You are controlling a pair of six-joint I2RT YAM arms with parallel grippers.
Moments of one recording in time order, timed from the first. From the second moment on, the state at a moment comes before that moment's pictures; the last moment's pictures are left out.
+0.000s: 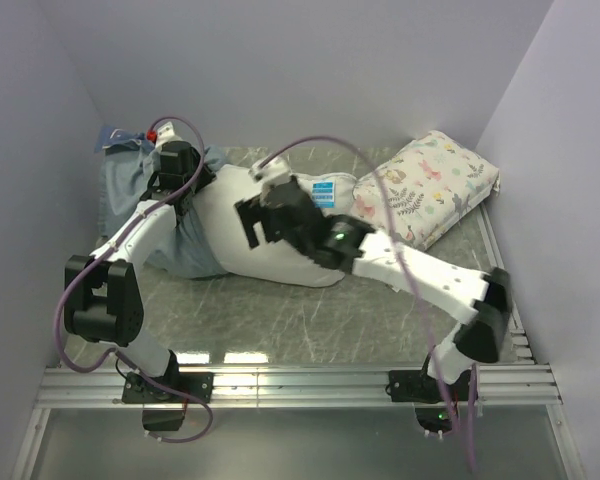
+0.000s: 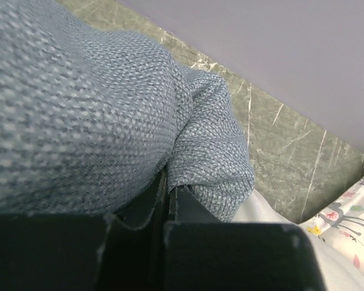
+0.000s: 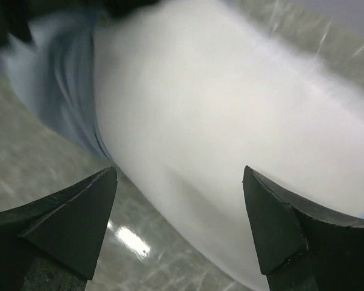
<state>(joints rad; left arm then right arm) -0.16 1.60 1.21 -0.04 -0.17 -0.62 1.03 1.55 1.59 -0.41 0.39 0.23</state>
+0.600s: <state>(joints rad) -0.16 1.54 1.28 -0.18 -0.12 -0.57 1.02 1.97 1.62 -0.34 0.50 0.23</state>
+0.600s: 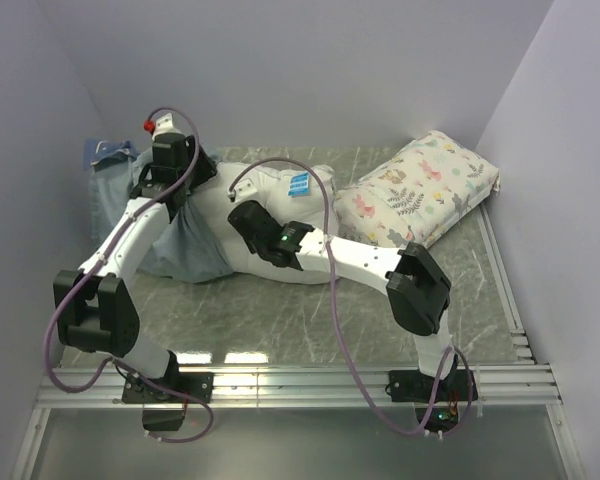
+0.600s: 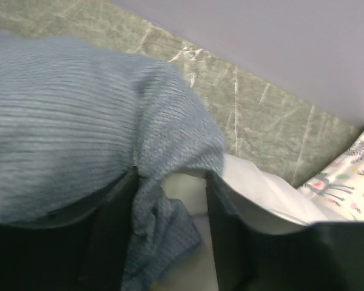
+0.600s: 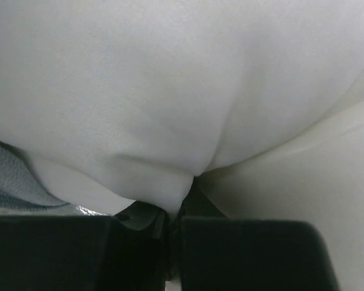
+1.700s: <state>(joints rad) -0.20 1.16 1.02 -0.47 -0.04 -0.41 0.90 1.96 1.89 -0.70 0.31 0.36</state>
